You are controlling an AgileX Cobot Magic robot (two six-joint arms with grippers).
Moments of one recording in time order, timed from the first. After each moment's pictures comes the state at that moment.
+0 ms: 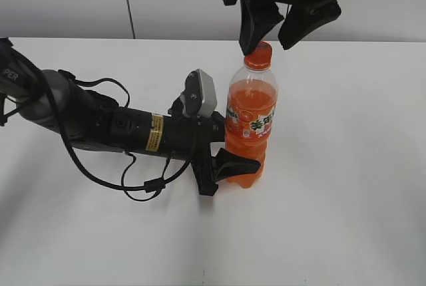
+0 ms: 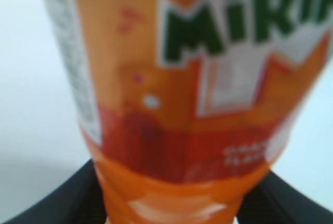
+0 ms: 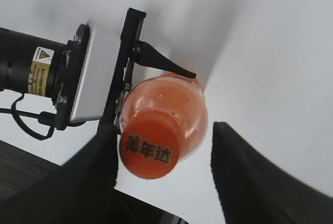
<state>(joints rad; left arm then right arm) -0.47 2.25 -1.11 1.29 -0.93 -0.57 0.61 1.77 -1.67 0.08 1.22 0.19</state>
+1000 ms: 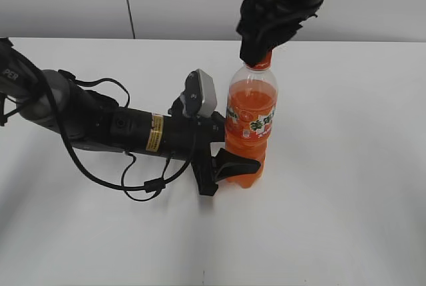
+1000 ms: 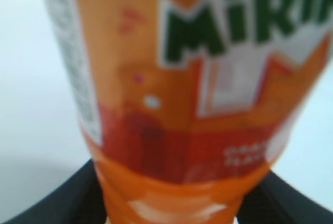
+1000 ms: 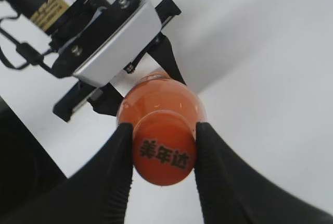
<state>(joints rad) -0.47 2.25 -1.11 1.29 -0.93 -0.57 0.61 1.78 -1.67 0.10 1.22 -0.48</state>
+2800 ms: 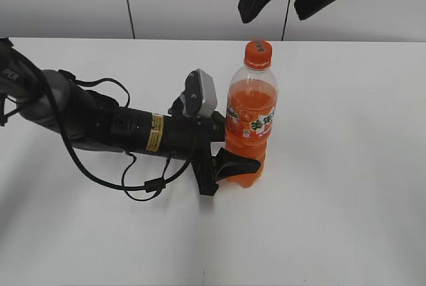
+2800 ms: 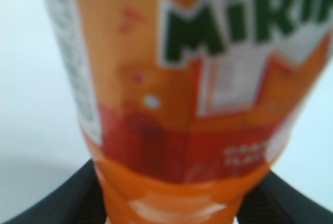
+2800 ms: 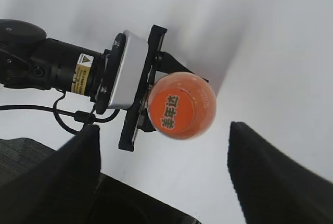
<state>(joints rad) -0.47 2.25 -1.11 1.29 -0.93 -0.56 0.62 1.65 -1.67 0.11 1.22 0.18</state>
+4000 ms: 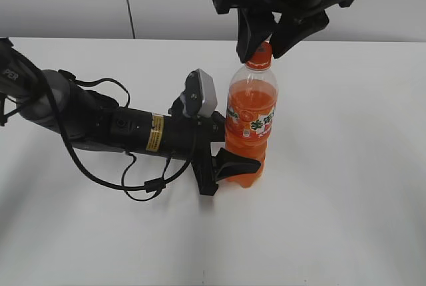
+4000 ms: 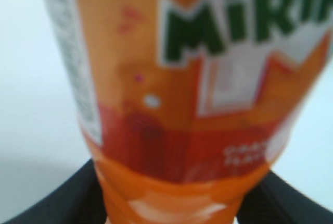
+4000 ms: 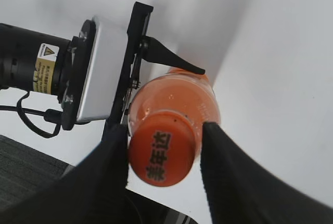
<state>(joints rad) -0.47 2.25 -1.11 1.29 -0.93 -0.56 0.62 1.79 -1.67 0.10 1.22 0.19</state>
